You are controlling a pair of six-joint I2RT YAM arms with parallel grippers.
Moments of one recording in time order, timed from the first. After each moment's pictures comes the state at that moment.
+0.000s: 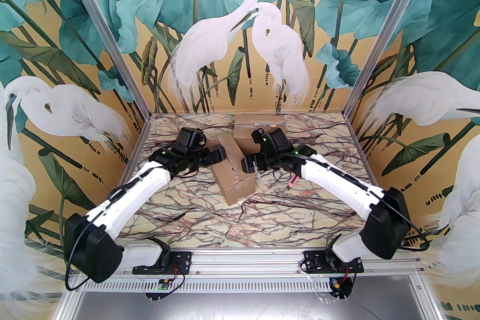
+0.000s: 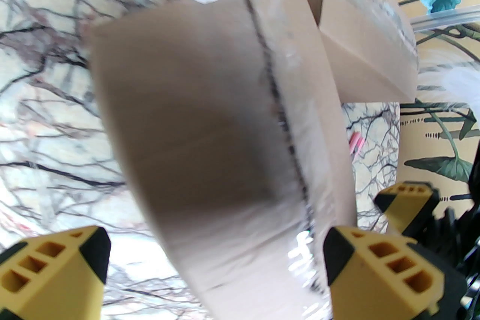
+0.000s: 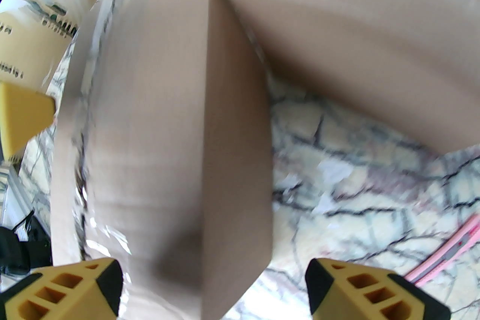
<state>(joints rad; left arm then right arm) -0.40 1.30 1.12 -0.68 0.13 -0.69 0.68 1.54 1.31 -0.62 -0.15 0.36</state>
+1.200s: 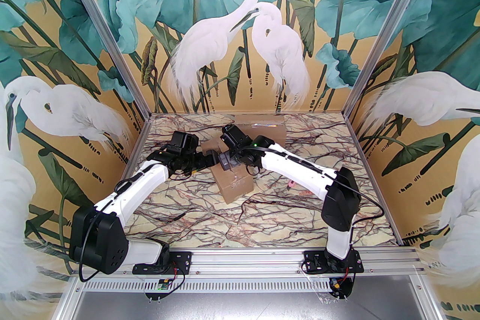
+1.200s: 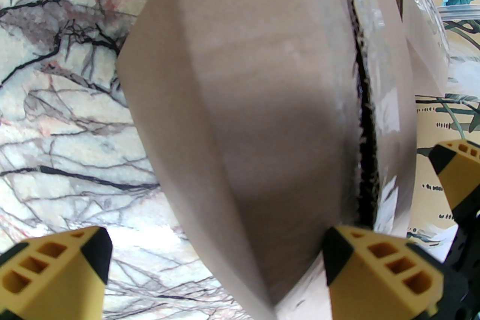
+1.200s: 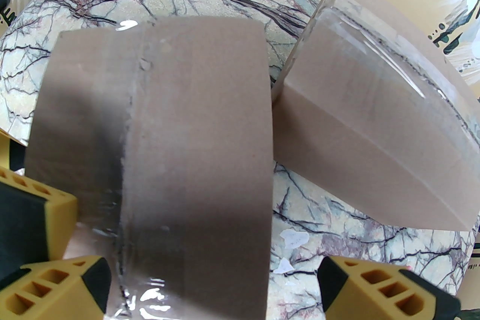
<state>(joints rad) -0.28 1.38 1.04 -0.63 0.28 -0.57 0.89 1.88 1.69 -0.77 0.26 0.27</state>
